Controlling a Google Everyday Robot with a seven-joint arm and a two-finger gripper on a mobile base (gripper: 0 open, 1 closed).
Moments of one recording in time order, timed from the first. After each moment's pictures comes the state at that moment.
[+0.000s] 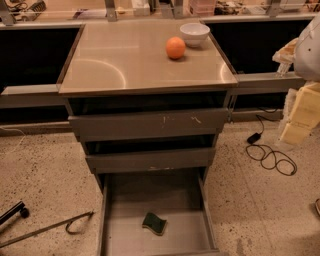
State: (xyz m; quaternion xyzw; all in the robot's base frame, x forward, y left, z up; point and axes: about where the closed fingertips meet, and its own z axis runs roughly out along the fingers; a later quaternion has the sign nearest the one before) arm 0.438 -0.217 0.976 -0.60 0.78 -0.03 0.16
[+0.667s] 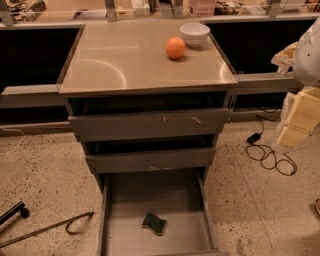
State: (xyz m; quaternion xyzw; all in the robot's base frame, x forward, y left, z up) arm 0.439 -0.211 0.970 -0.60 0.78 -0.03 0.17
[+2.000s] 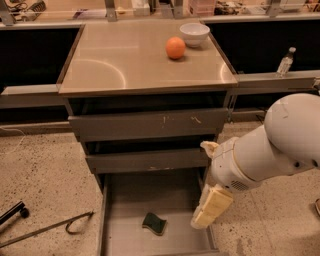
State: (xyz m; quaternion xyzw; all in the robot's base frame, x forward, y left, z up) arm 0.392 -0.095 0.781 -0.60 0.75 0.12 0.23
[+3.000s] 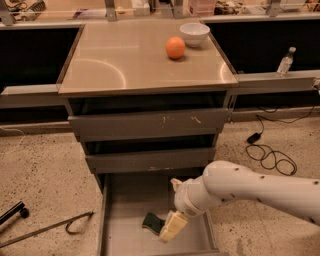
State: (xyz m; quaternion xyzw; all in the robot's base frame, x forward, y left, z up) arm 0.422 -0.031 0.571 -0.58 0.76 0.19 0.22
